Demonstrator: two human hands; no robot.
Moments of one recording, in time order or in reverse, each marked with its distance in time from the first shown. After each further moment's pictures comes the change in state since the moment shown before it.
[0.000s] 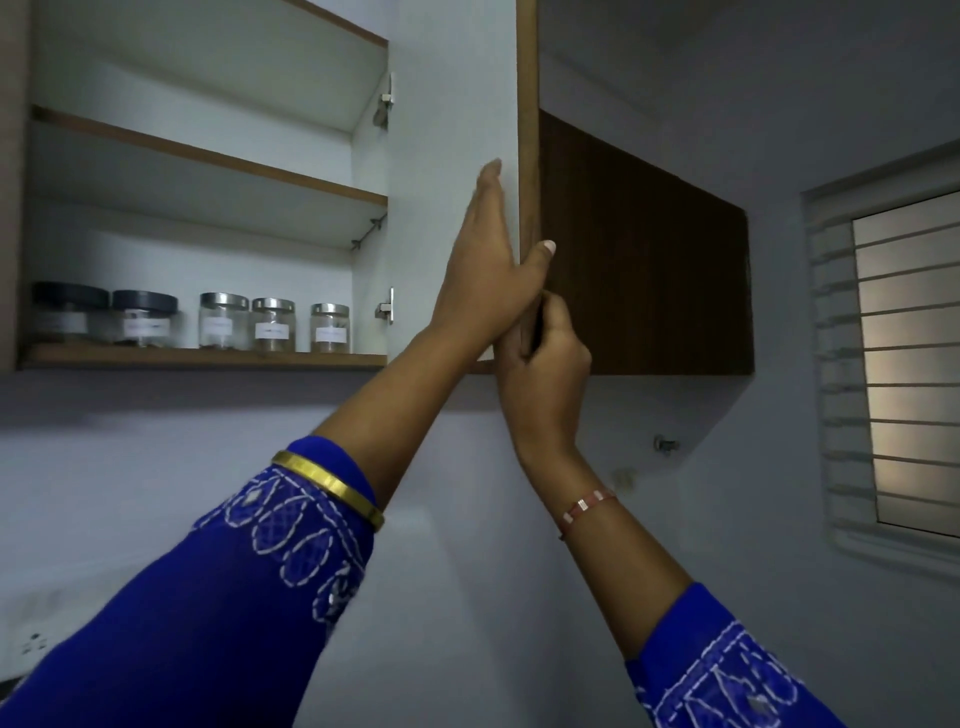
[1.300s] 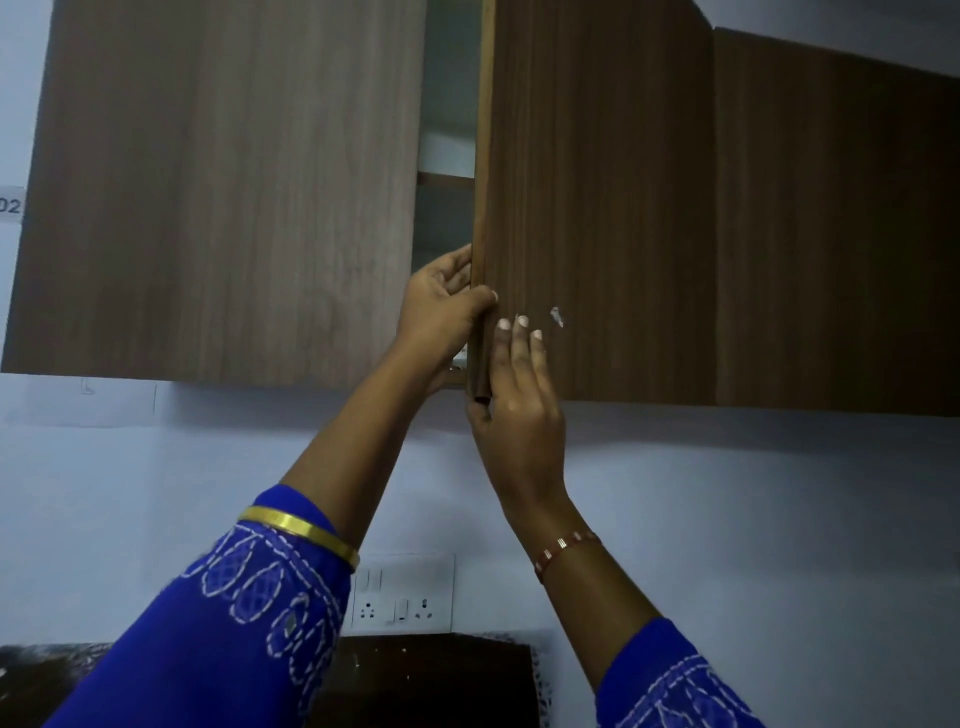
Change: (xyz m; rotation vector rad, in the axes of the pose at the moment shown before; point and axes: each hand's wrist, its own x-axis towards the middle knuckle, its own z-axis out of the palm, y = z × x) left_hand -0.025 -0.178 -0.298 -0.274 0.192 -0.391; right_hand -0.121 -0.105 0.297 -0.242 -0.154 -0.391
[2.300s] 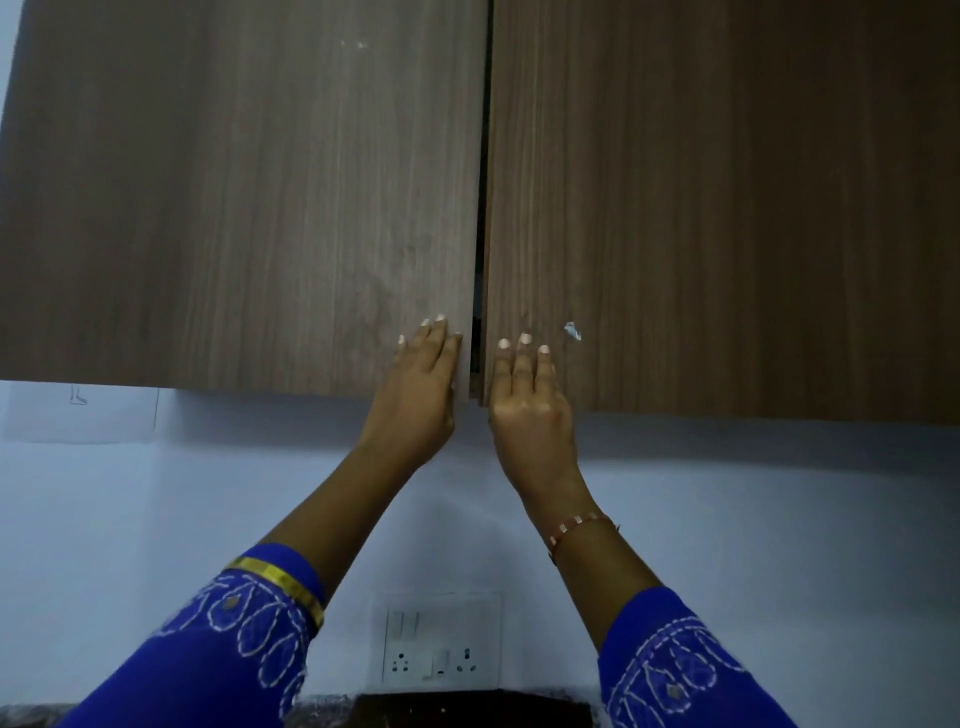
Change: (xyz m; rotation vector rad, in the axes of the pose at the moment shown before) left_hand 0.048 -0.158 -0.129 1.342 -0.058 0.414; right_hand 0.003 -0.009 0.146 -0.542 -0.187 -0.168
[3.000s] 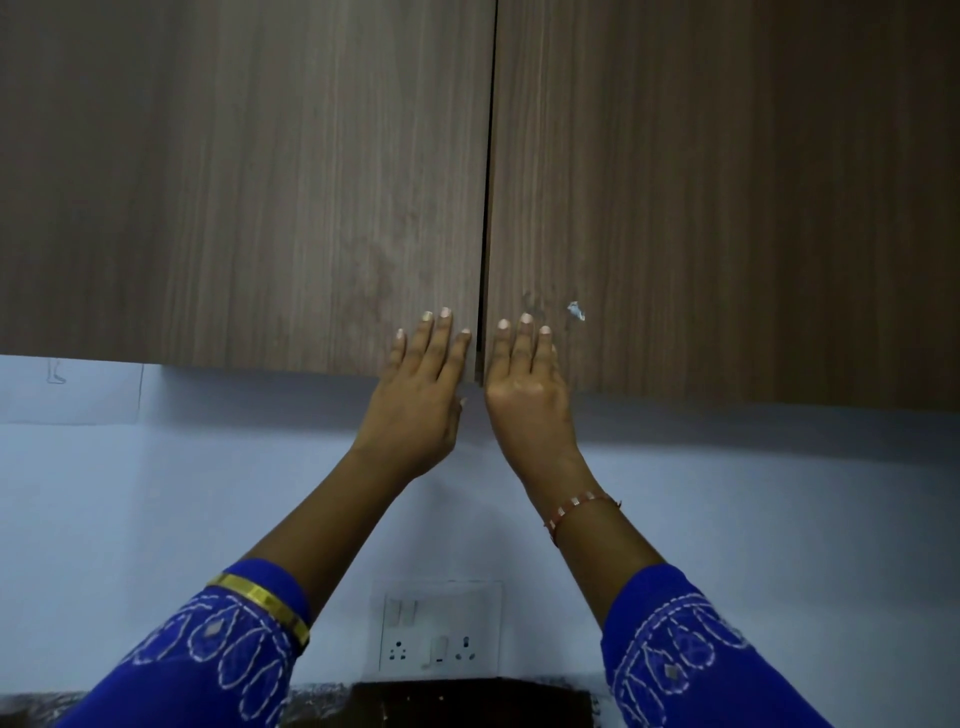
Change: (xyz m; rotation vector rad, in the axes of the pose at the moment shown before) left_hand -0.015 -0.015 0.026 0.170 -0.075 0.084; right_hand 0.002 -0.011 0.023 -0.147 -0.066 -0.045
